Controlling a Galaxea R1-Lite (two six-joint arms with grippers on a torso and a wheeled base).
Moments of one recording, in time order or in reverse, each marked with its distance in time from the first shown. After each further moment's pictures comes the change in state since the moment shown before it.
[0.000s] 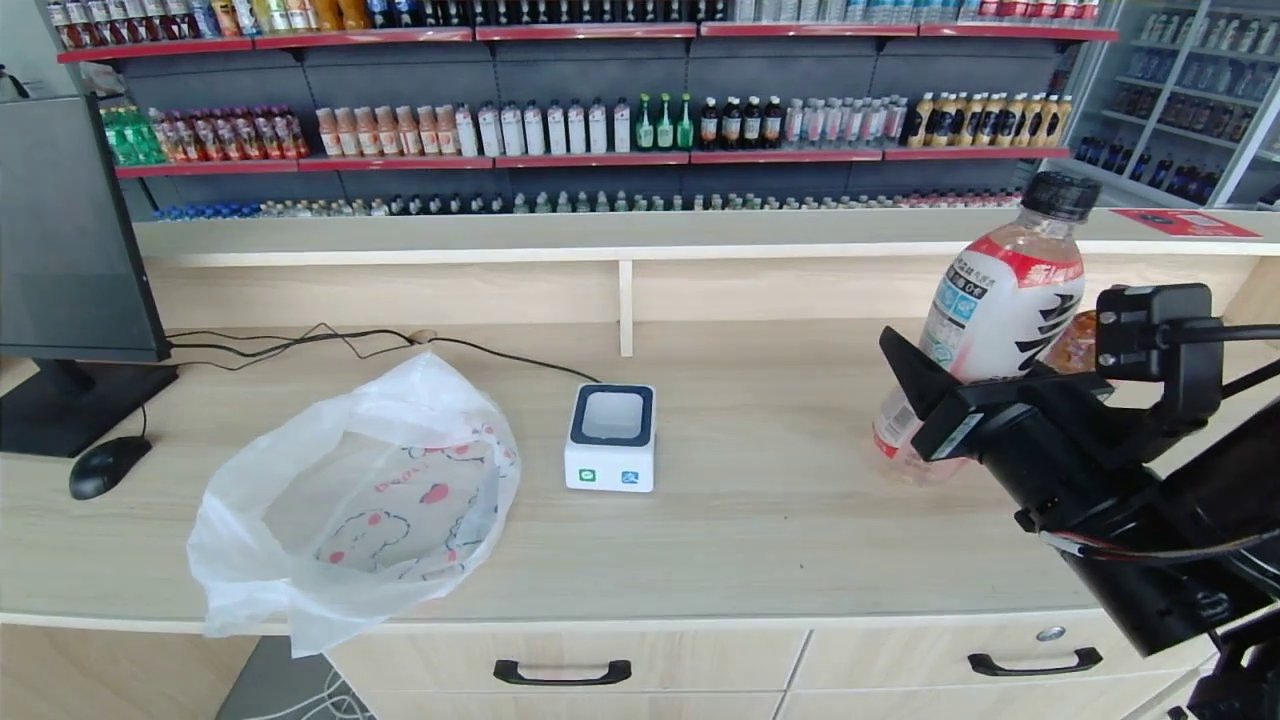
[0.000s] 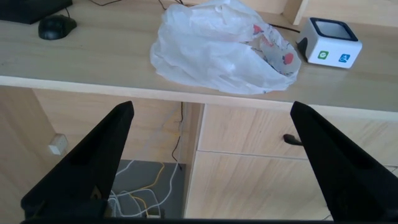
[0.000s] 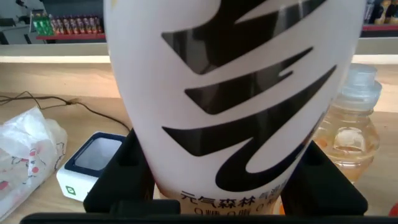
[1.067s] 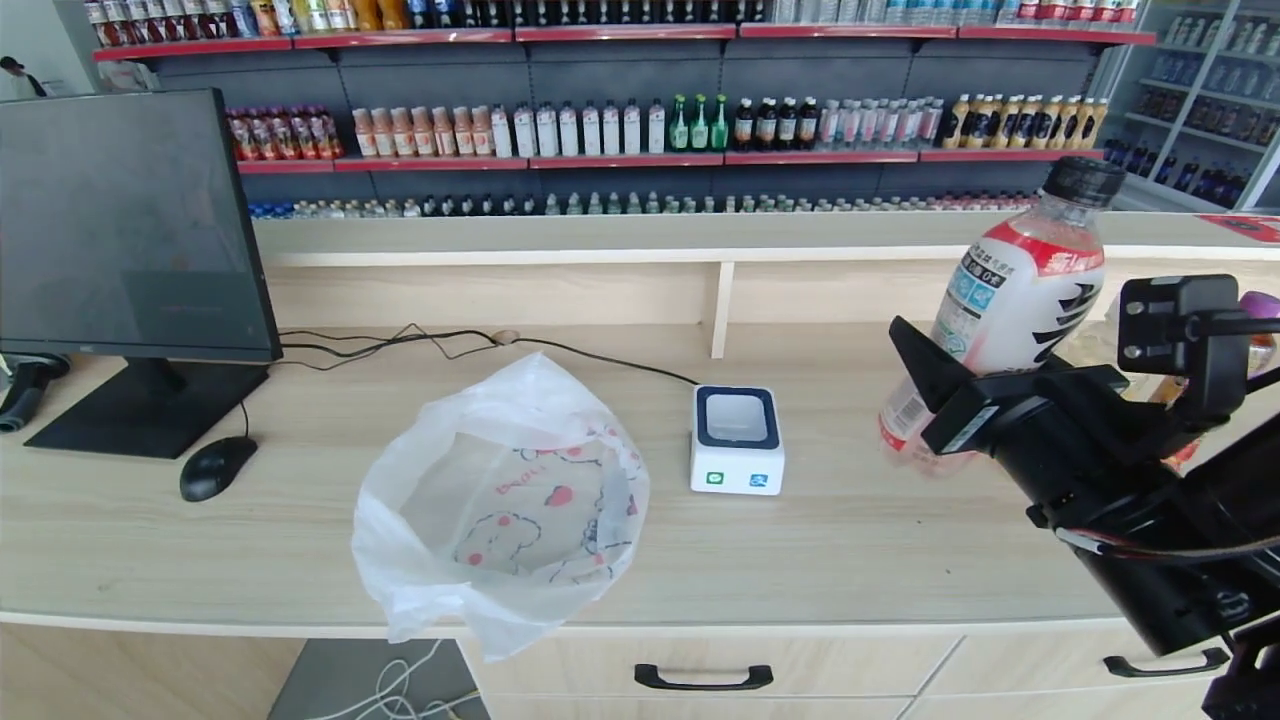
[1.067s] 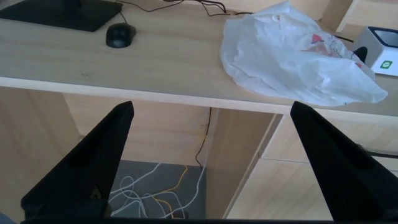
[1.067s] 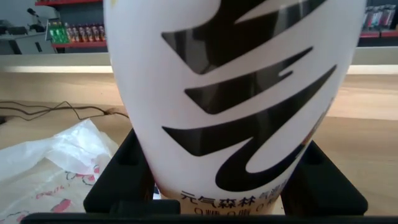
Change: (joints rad) left arm -0.001 0.000 0.000 0.000 0.000 -0.004; right arm 0.000 -0.016 -0.002 0.000 0.001 0.002
